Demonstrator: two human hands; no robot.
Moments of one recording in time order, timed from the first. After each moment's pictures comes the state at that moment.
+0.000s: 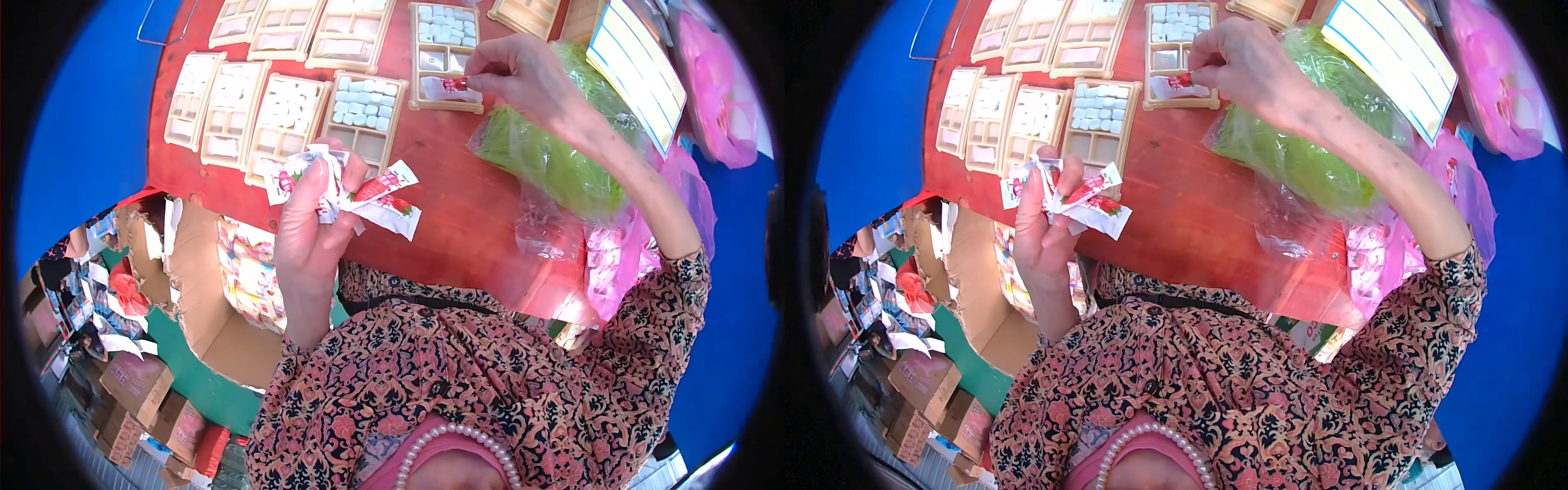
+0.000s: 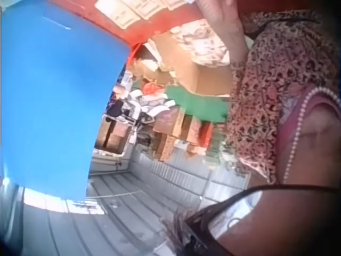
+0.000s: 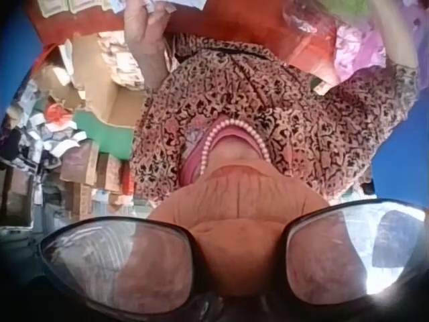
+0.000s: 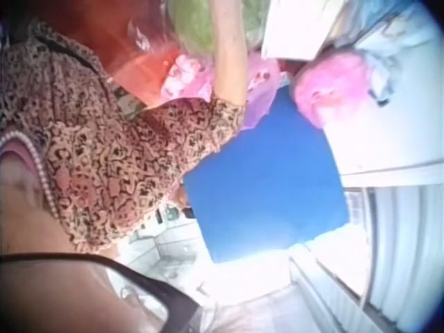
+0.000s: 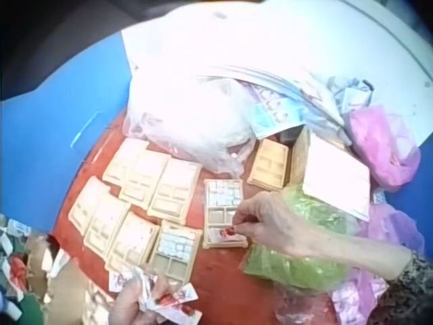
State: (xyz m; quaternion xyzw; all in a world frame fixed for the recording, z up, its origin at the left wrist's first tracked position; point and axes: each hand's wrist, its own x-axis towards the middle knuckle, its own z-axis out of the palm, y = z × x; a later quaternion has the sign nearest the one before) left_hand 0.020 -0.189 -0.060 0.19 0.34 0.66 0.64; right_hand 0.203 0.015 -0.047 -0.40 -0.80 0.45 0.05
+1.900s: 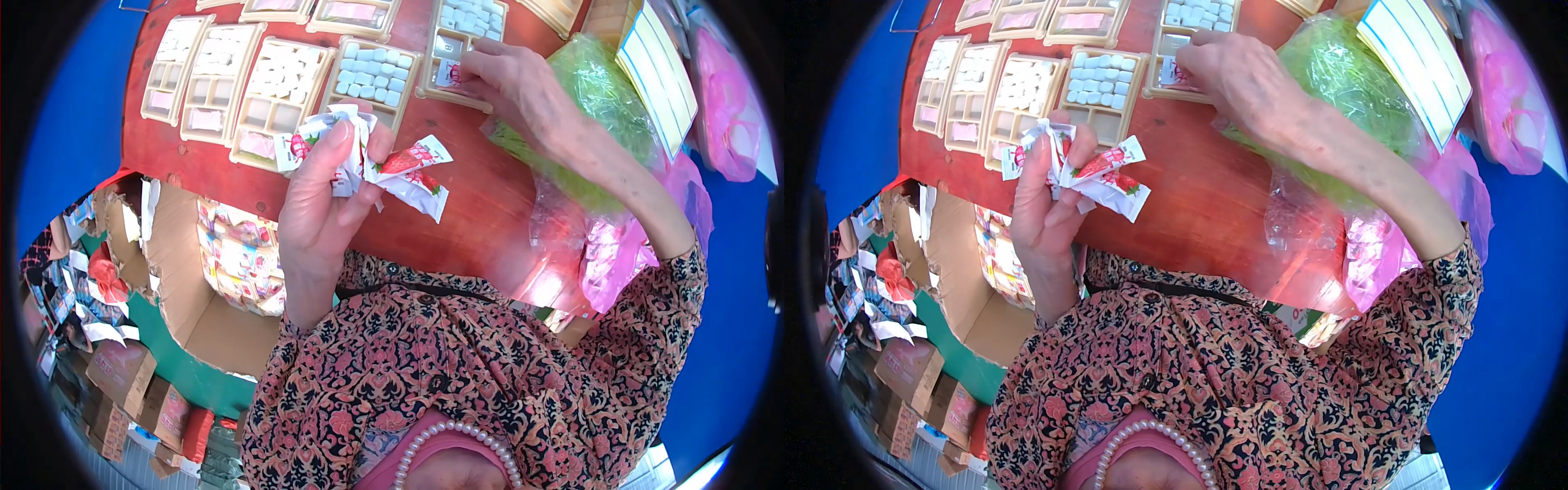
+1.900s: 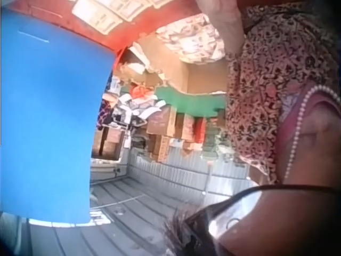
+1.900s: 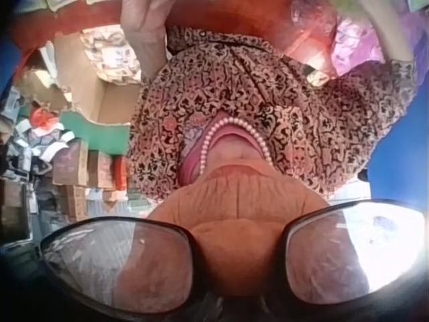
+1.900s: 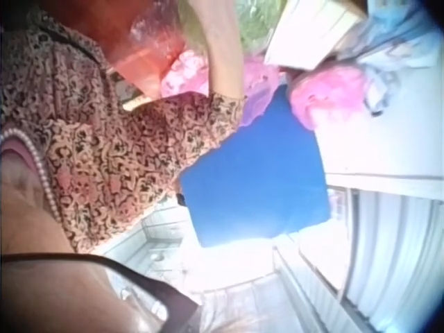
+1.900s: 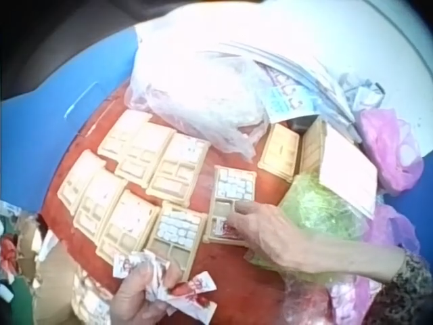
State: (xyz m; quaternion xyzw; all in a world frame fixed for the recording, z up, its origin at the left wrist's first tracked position) left_hand 0.021 -0.178 -0.071 0.02 0.27 0.64 0.72; right_hand 0.201 -0.008 -0.068 -0.26 -0.94 0.21 0.02
